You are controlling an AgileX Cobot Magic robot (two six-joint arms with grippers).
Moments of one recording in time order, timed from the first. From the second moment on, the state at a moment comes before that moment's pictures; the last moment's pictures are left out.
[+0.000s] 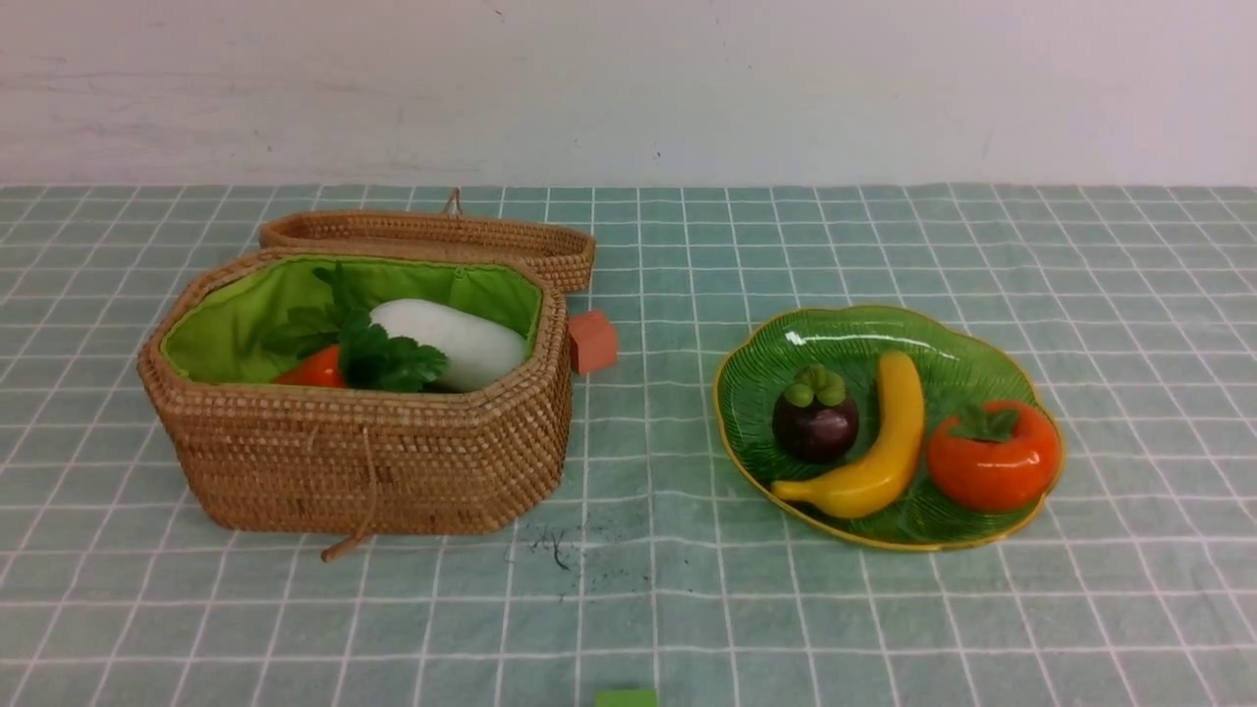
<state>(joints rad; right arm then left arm) 0.01 -0.01 0.01 0.14 0.41 0.04 -0.05 -0.02 0.03 -0.01 0.38 -0.31</state>
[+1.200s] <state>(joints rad) 0.01 -0.01 0.01 0.14 0.41 0.04 -0.05 -0.02 0.03 -0.01 0.38 -0.31</state>
